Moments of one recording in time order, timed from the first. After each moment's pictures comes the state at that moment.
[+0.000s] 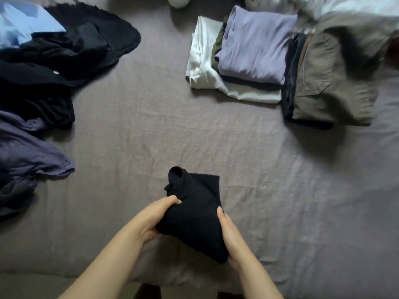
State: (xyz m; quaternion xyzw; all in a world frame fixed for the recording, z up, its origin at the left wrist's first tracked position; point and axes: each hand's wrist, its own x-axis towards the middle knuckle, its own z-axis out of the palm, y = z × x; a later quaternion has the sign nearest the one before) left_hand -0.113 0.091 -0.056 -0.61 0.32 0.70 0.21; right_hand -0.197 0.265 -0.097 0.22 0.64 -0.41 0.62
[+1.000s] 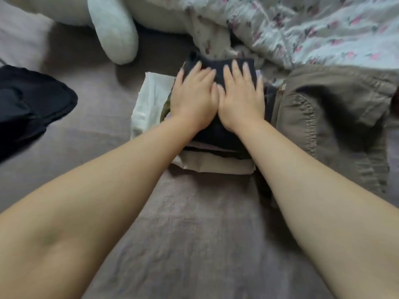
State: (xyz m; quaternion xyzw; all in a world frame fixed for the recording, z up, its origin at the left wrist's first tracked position) left_hand -0.533 -0.059 -0.091 -0.26 0.95 0.14 -0.14; right_hand -0.603 0.031 -0.087 -0.37 0.92 -0.06 0.05
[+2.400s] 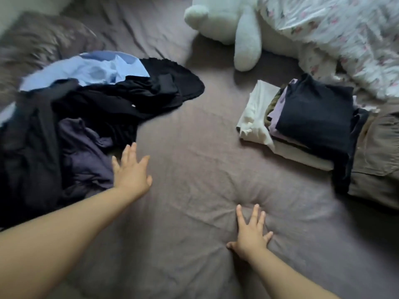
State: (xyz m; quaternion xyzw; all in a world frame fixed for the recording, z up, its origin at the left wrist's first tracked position) left_hand -0.084 -0.085 -0.049 -0.54 0.82 0.03 0.19; right_hand -0.269 0.155 -0.127 -0.34 0.82 0.12 0.44
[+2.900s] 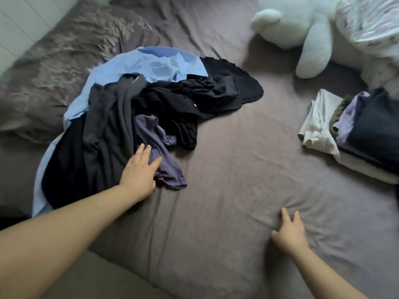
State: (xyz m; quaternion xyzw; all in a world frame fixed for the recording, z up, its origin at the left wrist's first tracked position) left_hand 0.087 -0.177 -0.028 -0.45 0.85 0.03 0.27; right_hand -0.191 0.094 -0.110 -0.25 0.89 0.07 0.38
